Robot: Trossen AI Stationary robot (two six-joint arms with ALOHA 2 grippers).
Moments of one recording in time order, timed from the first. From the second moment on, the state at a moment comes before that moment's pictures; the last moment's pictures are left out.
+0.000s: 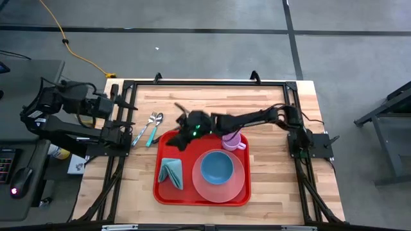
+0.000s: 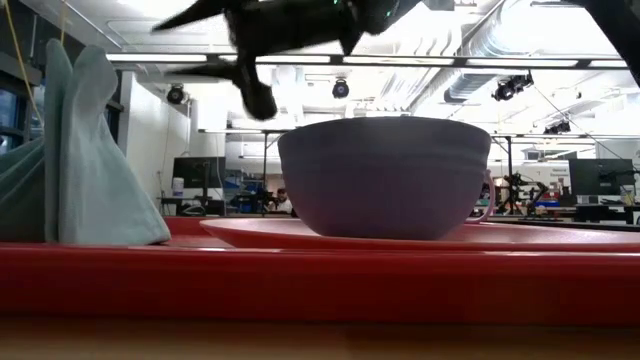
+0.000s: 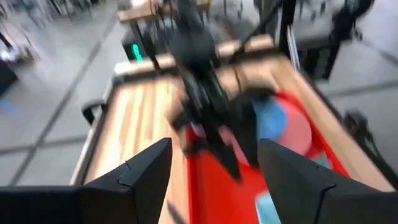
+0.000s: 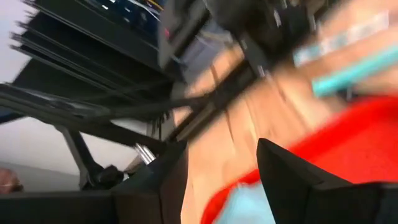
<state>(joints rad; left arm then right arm) 0.01 0.62 1.28 -1.03 0.01 0.19 0.00 2.10 1.64 0.17 -0.27 0.90</state>
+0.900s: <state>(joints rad) 0.01 0.80 1.13 -1.23 0.33 0.29 0.02 1.40 1.64 -0.37 0.29 0.41</state>
